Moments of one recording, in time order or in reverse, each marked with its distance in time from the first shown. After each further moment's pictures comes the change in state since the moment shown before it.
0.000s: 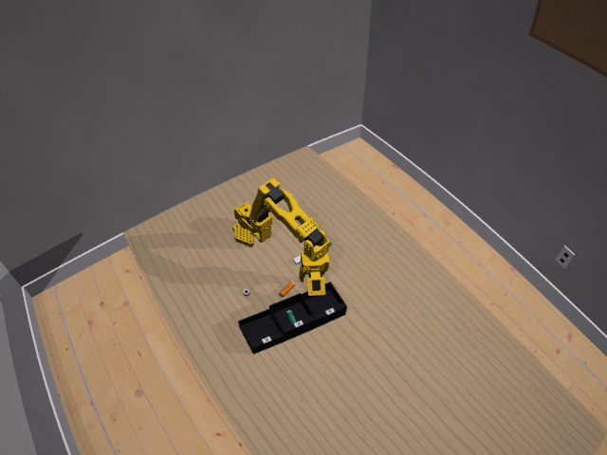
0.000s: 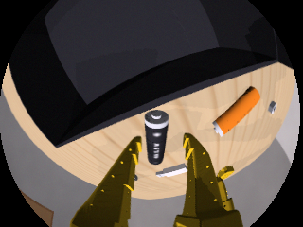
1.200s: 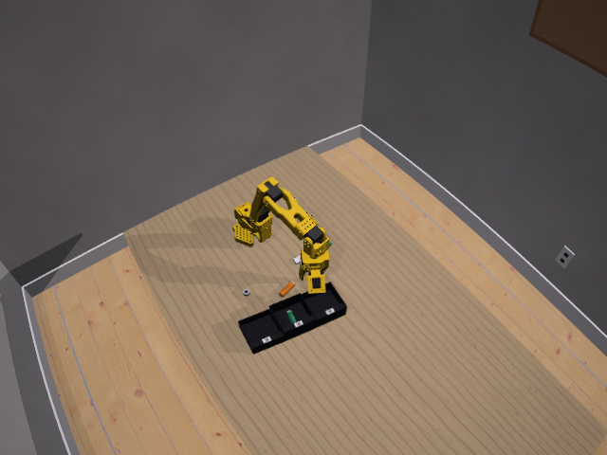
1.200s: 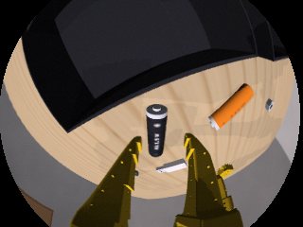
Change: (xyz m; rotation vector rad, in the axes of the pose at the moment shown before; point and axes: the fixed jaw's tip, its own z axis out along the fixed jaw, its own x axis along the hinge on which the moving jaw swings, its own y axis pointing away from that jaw) arm -0.001 0.001 -0.009 -0.011 -0.012 0.000
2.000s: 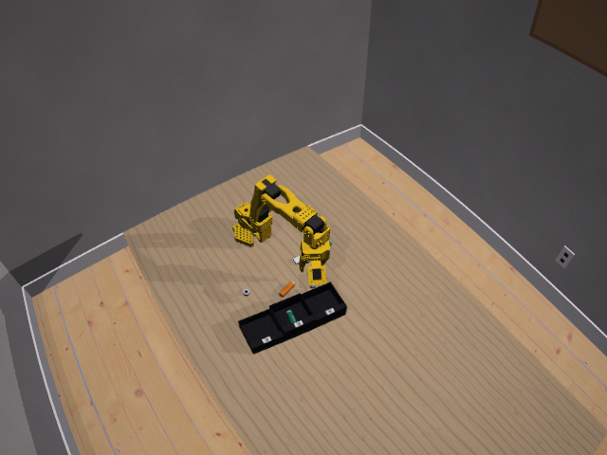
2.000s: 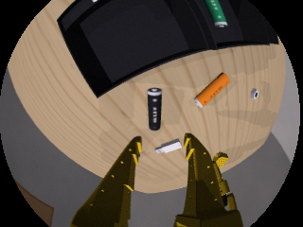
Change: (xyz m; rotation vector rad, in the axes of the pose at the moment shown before) arm 0.000 0.000 -0.036 0.001 0.001 0.000
